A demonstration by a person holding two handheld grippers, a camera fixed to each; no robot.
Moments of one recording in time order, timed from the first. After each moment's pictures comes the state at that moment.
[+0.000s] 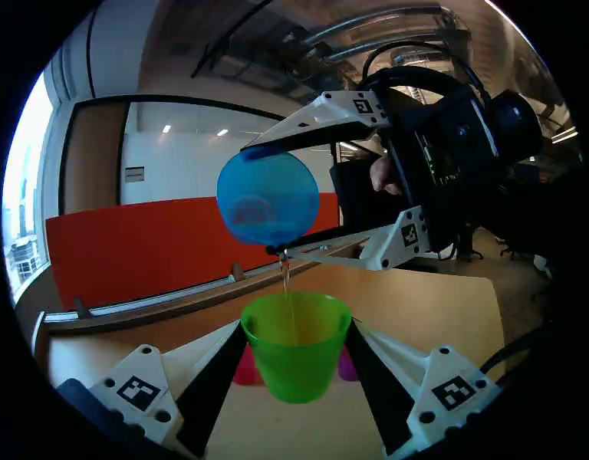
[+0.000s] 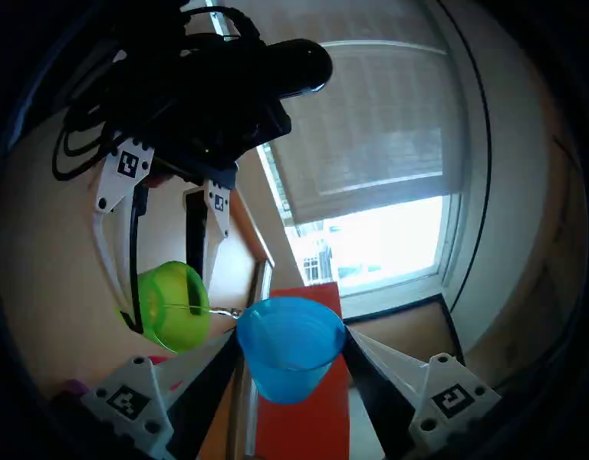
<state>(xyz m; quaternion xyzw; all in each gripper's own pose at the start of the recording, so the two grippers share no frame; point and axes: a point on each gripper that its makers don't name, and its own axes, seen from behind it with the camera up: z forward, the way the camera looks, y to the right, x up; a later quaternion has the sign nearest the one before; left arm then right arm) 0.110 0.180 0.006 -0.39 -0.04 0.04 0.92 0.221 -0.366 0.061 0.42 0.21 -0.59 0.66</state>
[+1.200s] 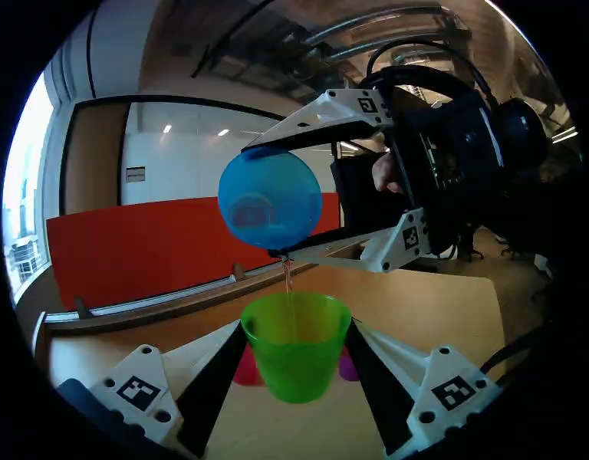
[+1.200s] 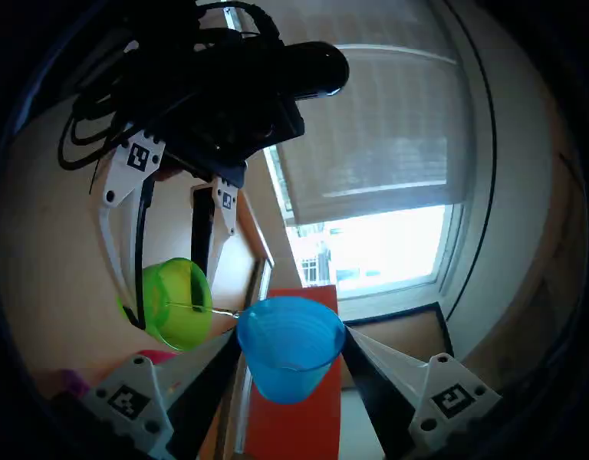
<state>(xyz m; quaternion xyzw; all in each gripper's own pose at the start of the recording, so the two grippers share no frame) 0.112 0.179 0.006 -0.39 -0.04 0.04 0.92 0.221 -0.367 0.057 0.41 0.22 -0.61 0.64</state>
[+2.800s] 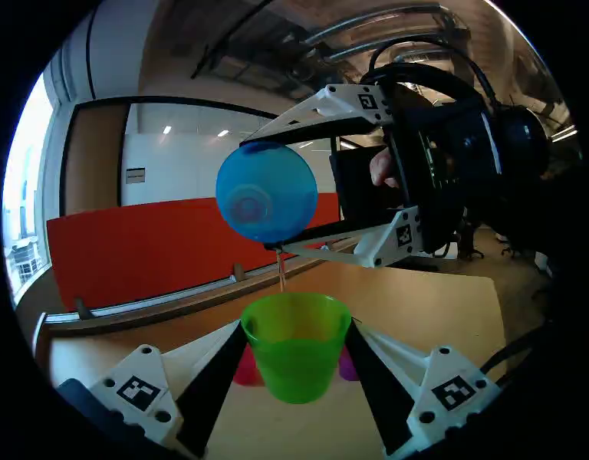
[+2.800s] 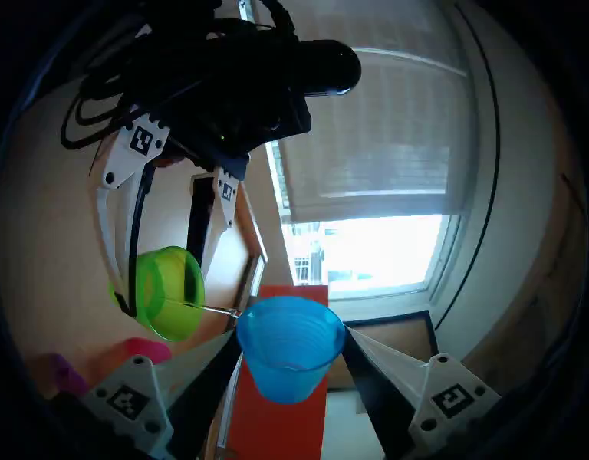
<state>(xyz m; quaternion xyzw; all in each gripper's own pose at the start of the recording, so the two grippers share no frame) 0.110 0.179 0.006 -0.39 -0.04 0.04 0.92 0.225 -0.363 0.057 0.39 0.24 -0.63 0.63</state>
